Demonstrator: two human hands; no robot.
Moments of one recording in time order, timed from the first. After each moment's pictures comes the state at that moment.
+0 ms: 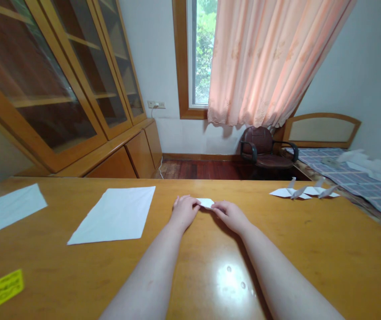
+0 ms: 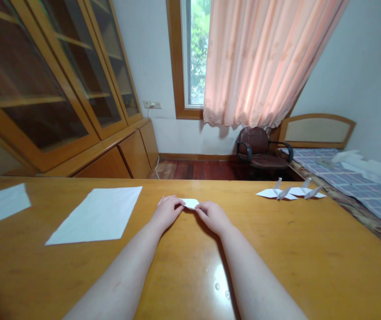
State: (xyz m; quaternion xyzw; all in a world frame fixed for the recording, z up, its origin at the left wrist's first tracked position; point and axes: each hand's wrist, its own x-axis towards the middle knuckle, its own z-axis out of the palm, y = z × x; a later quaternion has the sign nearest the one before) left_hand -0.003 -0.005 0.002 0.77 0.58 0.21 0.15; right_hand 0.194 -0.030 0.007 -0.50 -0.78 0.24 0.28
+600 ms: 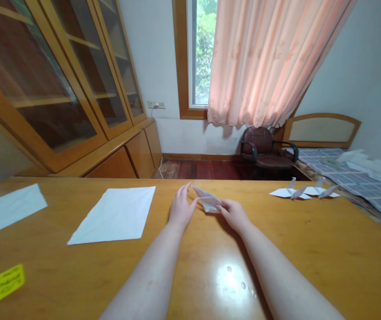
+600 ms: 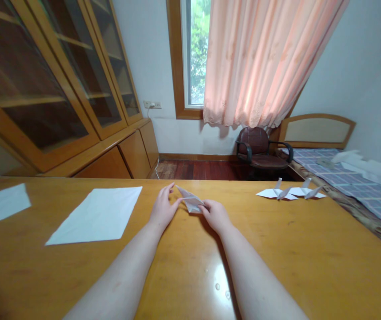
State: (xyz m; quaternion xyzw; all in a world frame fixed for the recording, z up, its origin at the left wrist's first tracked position) left_hand -0.005 -0.005 0.011 0.70 0.57 0.40 0.14; right_hand 0.196 -0.029 0.005 -0.57 -0.73 0.22 0.30
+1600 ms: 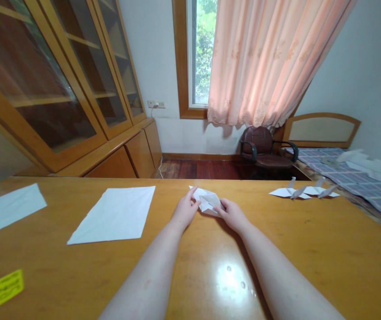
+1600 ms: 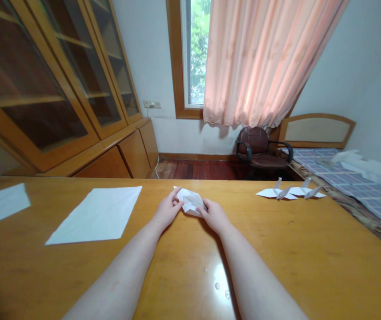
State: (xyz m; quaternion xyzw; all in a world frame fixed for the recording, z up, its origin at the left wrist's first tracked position) left_hand 0.002 -0.001 0.003 0.68 0.55 0.37 0.33; right_hand 0.193 -0.027 0.003 -0.56 -0.72 0.28 0.29
